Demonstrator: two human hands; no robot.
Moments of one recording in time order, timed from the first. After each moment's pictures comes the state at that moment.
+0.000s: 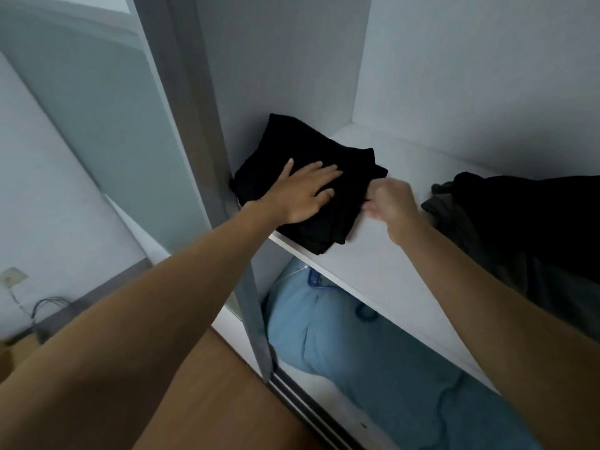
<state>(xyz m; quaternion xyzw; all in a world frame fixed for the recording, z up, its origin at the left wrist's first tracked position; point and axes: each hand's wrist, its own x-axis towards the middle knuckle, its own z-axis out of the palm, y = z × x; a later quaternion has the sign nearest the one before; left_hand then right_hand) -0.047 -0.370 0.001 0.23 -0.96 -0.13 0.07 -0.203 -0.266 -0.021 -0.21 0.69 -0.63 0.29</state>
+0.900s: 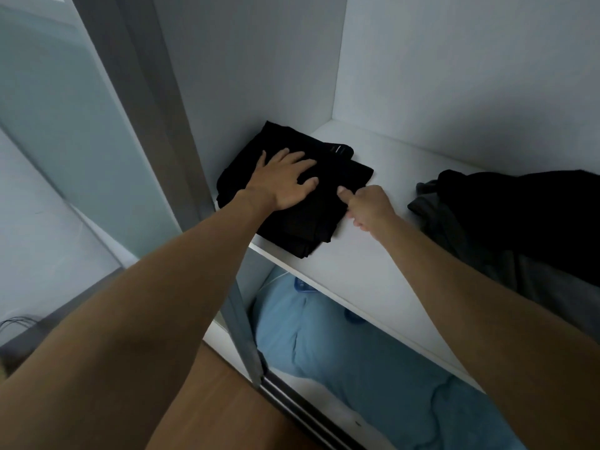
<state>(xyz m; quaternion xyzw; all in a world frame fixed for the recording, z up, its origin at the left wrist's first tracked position) -0.084 -0.424 -0.012 0.29 -0.95 -0.07 0.06 -0.213 -0.281 -0.034 -0.26 0.84 -0.42 0.23</state>
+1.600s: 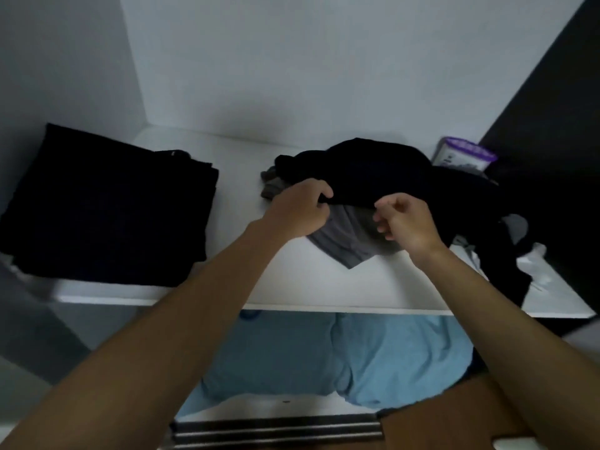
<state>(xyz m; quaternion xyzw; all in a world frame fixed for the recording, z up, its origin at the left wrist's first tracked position) -0.182 -0.228 -0.001 -0.05 -0.93 -0.35 0.11 -0.219 -0.016 0.010 -0.06 0.86 -0.50 -0.04</state>
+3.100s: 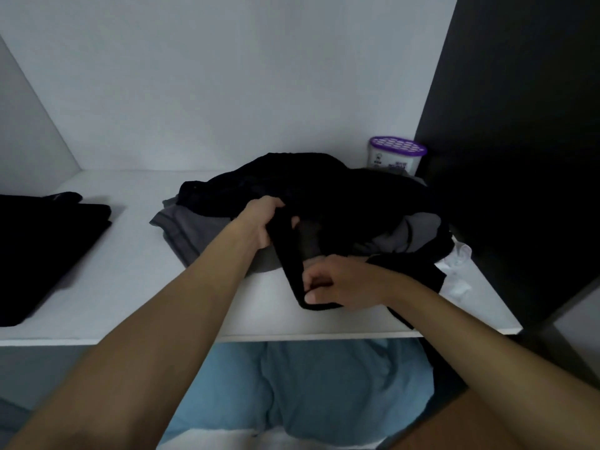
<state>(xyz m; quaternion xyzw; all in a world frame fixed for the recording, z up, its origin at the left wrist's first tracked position) -0.289 -0.026 0.017 0.25 -0.53 -0.81 -0.01 -0.265 0.169 -0.002 -0.46 0.81 -0.28 0.24</state>
